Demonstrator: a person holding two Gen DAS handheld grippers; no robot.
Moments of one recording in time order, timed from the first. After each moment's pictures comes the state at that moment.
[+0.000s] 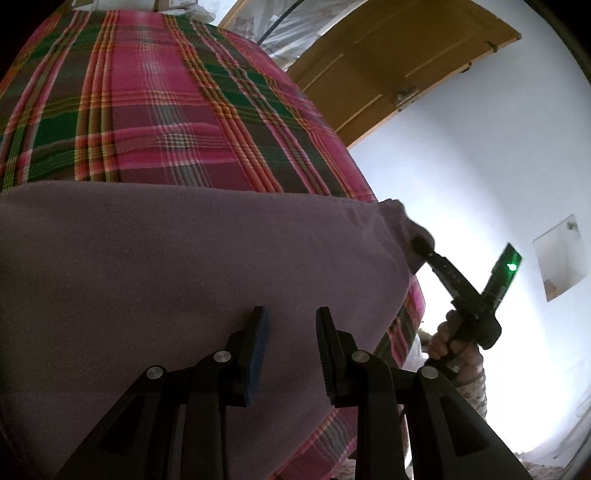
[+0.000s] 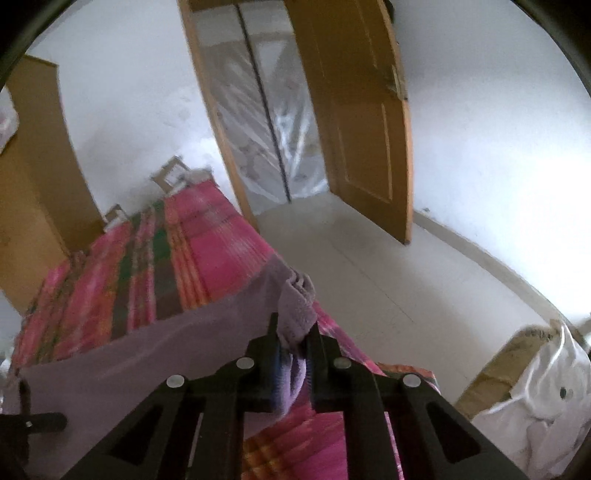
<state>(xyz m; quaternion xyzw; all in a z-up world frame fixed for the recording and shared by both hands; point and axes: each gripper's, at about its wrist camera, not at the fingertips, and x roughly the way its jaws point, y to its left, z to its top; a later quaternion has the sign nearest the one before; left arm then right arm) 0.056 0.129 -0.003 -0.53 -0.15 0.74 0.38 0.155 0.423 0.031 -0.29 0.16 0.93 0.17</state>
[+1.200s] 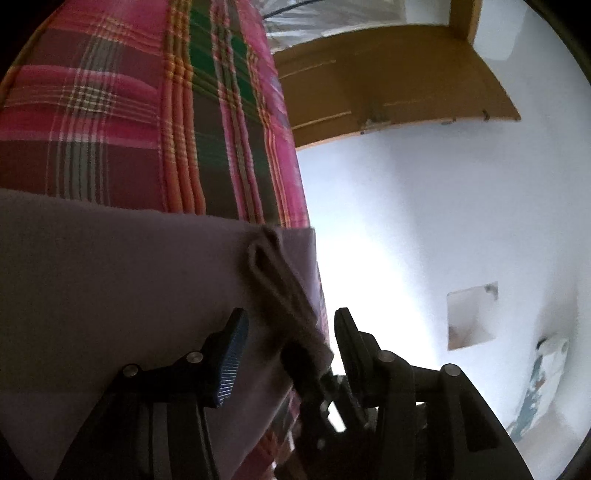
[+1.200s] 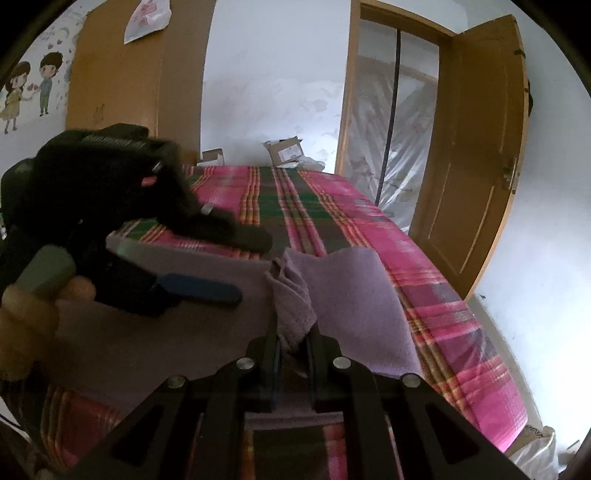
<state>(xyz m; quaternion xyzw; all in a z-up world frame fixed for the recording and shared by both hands) 0.010 0.160 -0.021 -0.55 -0.36 0.61 0.44 0.161 0.256 0.017 -0.29 -0.04 0.96 0.03</state>
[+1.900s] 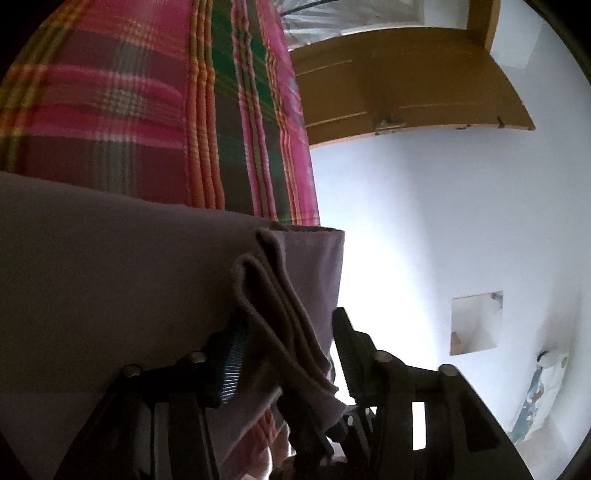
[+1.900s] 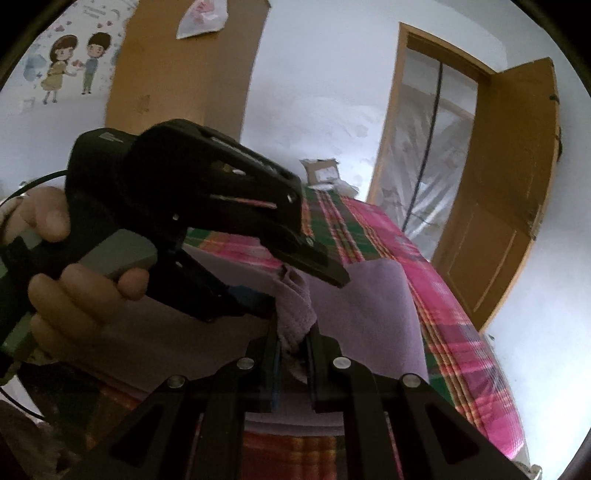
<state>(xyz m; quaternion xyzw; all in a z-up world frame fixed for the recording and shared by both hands) 0.017 0.140 -0.004 -0.58 -0.34 0.61 0.42 0.172 0.193 0.038 -0.26 -0.10 0.96 -0.03</state>
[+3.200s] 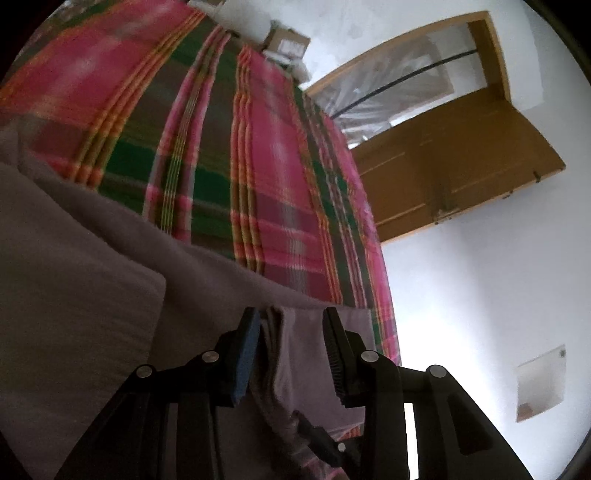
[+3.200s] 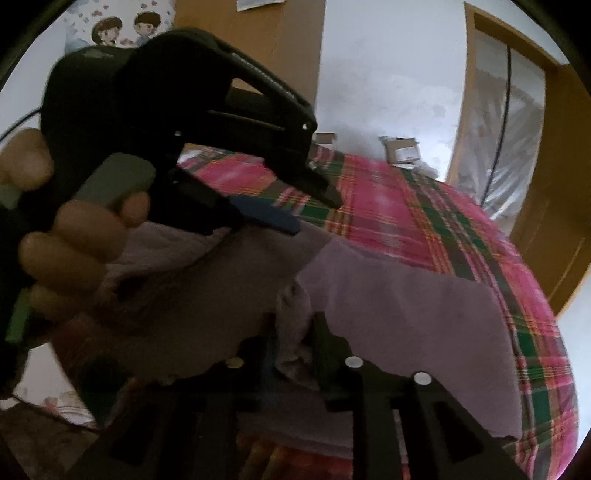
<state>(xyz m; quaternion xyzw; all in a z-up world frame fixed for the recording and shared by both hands) 0.029 0.018 0.030 -0.48 -0.32 0.78 0.25 0.157 0.115 0.016 -0.32 -0.09 0.93 -0.18</state>
